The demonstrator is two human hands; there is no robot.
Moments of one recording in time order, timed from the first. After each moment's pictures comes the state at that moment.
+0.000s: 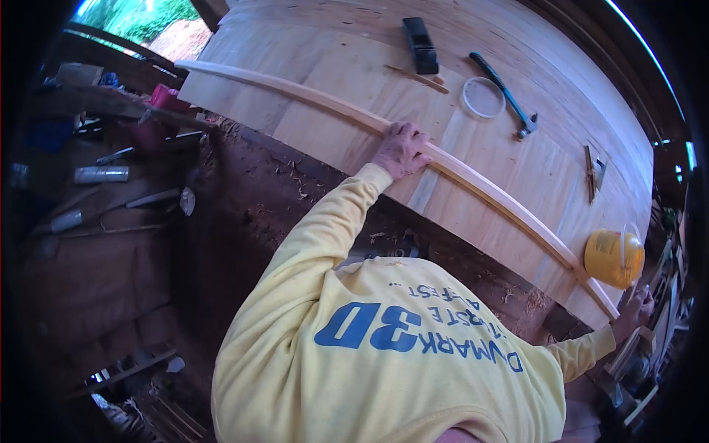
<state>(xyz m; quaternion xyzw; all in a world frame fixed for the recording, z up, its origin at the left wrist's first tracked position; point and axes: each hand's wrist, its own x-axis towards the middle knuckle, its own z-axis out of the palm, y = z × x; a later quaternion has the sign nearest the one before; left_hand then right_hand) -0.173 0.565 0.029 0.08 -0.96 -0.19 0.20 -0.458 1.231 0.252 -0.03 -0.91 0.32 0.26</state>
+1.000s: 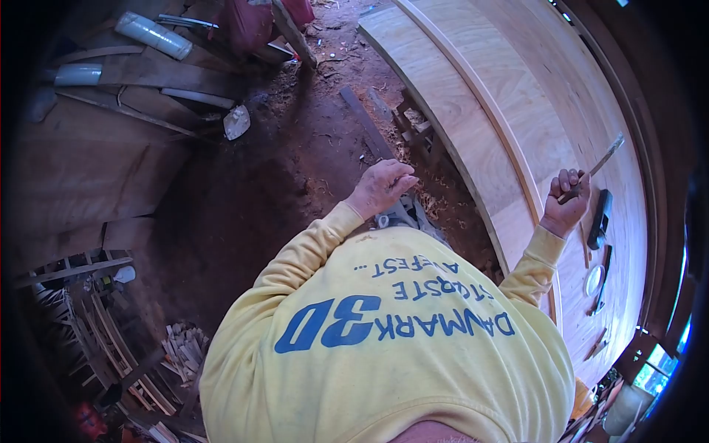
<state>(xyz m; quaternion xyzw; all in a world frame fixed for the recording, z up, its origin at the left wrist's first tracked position) 0.290 0.211 0.023 0.34 -0.78 -0.39 0.34 -0.101 0.284 0.123 0.17 -0.36 0.83 -0.39</state>
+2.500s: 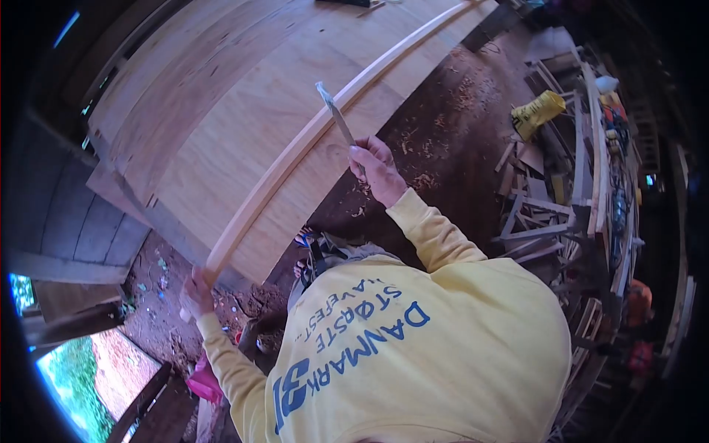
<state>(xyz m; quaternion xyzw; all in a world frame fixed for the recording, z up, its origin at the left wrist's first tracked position) 0.213 -0.476 -0.018 0.08 -0.97 -0.21 0.02 0.192 0.032 0.108 -0.17 -0.61 0.77 0.04</state>
